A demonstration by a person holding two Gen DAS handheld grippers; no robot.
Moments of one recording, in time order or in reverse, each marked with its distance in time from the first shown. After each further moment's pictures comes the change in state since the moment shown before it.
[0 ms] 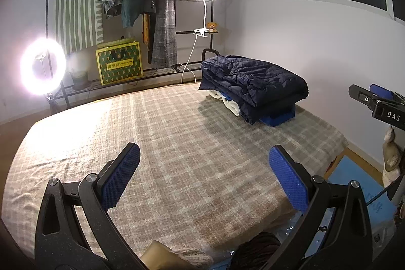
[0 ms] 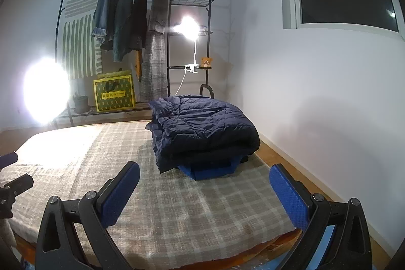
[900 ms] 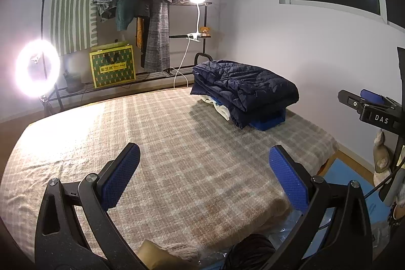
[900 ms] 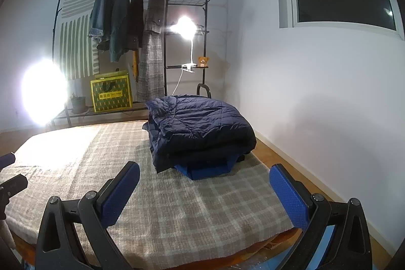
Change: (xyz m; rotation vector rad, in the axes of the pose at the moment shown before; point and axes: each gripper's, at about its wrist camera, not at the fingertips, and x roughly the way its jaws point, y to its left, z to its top) left arm -0.007 -0.012 0.005 -0.005 -0.025 -0.038; right arm -0.001 -0.006 0.003 0.009 0.011 -0.012
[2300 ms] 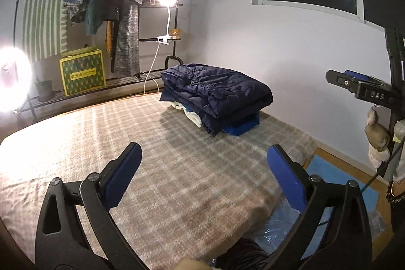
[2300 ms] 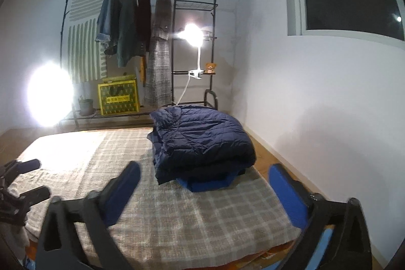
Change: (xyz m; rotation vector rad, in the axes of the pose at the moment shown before) left arm 0.017 -0.010 0.014 0.051 -0.007 -0.165; right arm -0.012 -0.009 0.031 -0.049 -0.026 0.004
